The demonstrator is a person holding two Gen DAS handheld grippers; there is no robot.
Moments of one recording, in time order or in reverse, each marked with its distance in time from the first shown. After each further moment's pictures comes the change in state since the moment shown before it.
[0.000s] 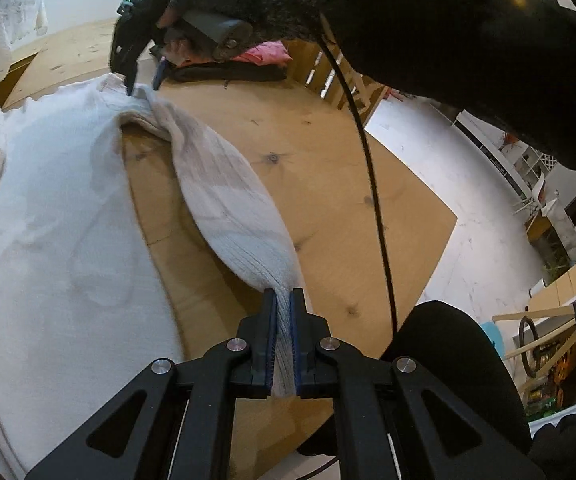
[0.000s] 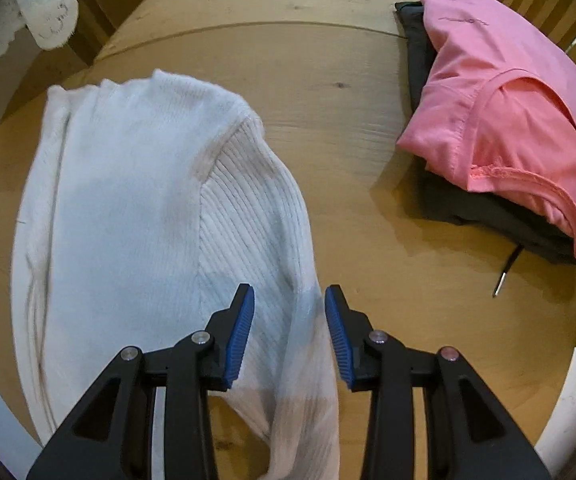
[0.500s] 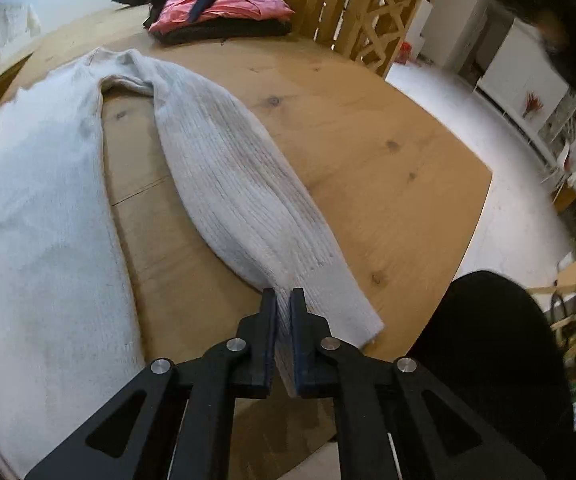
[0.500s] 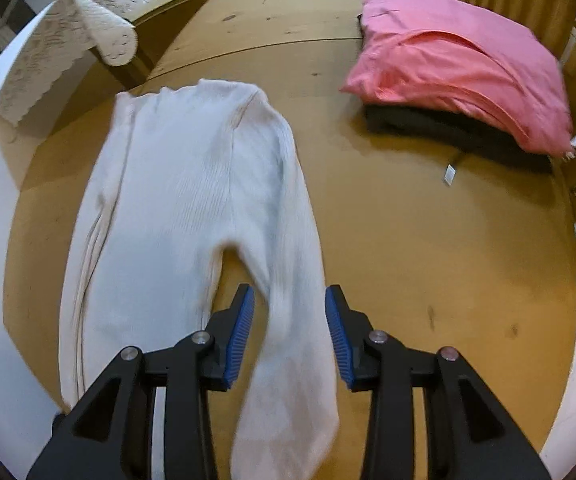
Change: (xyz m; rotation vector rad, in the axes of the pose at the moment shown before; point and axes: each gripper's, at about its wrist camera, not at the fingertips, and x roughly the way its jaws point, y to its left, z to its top) left arm 0.036 -0.022 -0.028 0.041 0.105 0.084; right arm -0.071 -0.033 -0.092 0.040 -0.122 0.108
